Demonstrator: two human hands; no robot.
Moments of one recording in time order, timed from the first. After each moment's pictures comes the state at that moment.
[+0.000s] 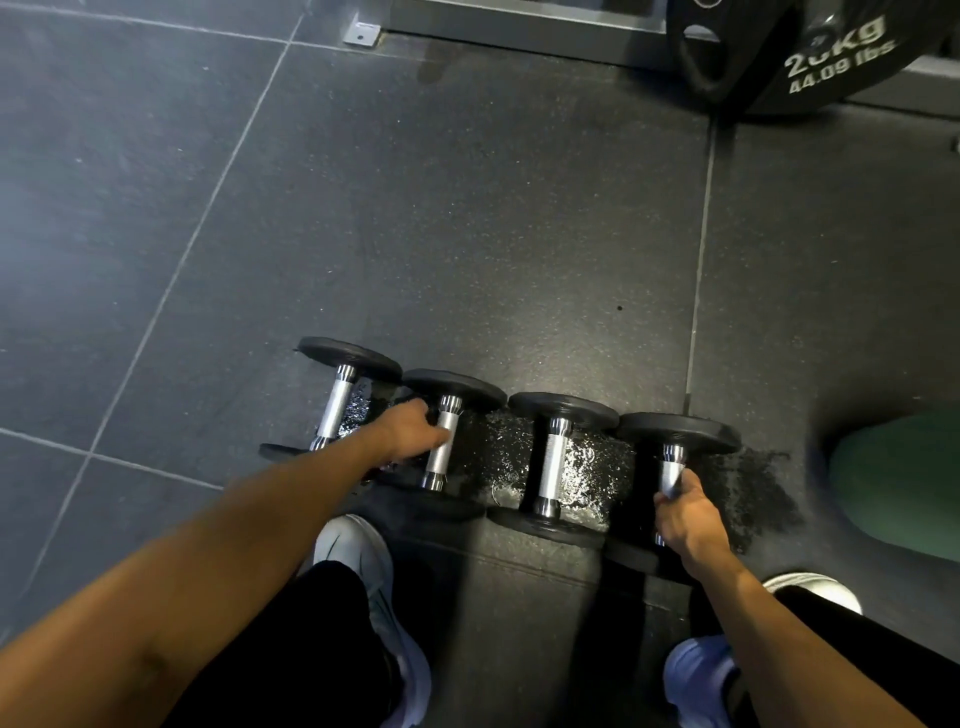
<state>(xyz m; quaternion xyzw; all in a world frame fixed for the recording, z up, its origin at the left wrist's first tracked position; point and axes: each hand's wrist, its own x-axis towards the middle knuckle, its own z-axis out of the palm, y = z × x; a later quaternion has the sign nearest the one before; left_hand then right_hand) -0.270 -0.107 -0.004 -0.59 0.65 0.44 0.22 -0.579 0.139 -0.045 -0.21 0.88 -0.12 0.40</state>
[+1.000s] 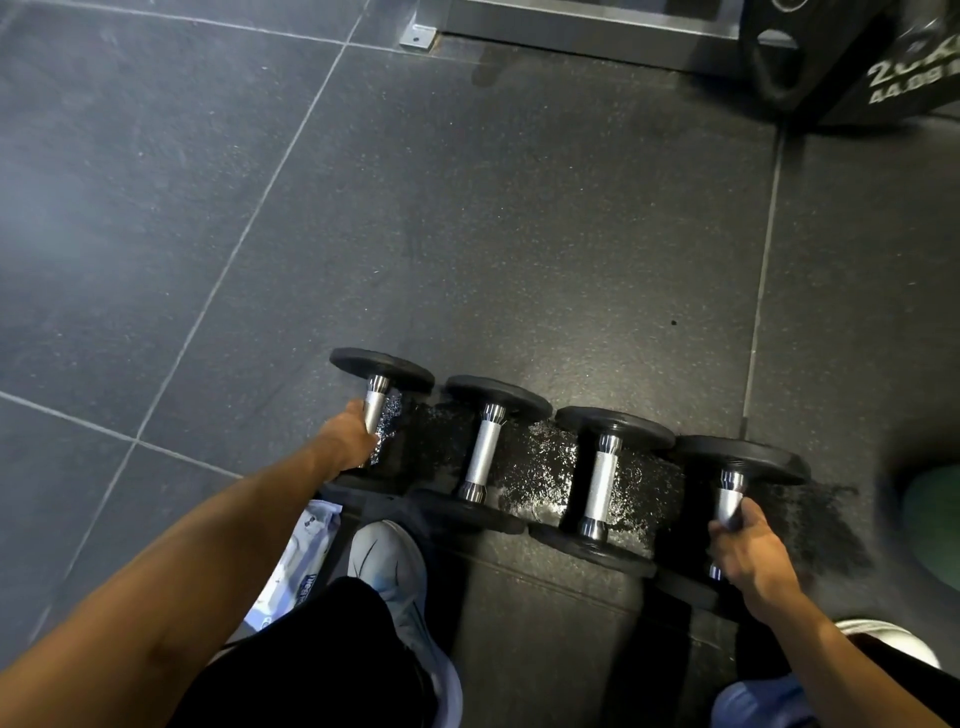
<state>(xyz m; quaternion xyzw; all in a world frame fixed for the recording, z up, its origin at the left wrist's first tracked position) -0.144 -0.135 -0.026 -0.71 0.60 0.34 0.16 -0.585 0.148 -0.065 -0.17 0.87 -0.19 0.42</state>
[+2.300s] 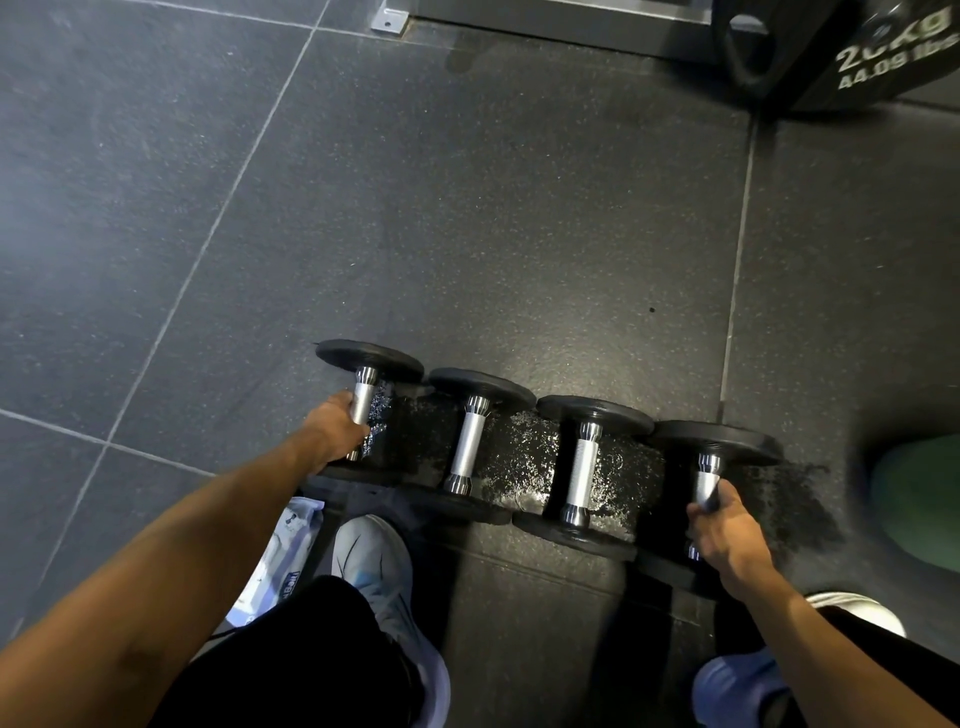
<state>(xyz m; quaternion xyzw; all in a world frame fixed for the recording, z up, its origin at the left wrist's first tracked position) -0.153 -0.138 -0.025 -0.71 0.59 0.37 0.12 -0.581 0.143 -0.051 -0.14 0.87 -0.15 0.44</state>
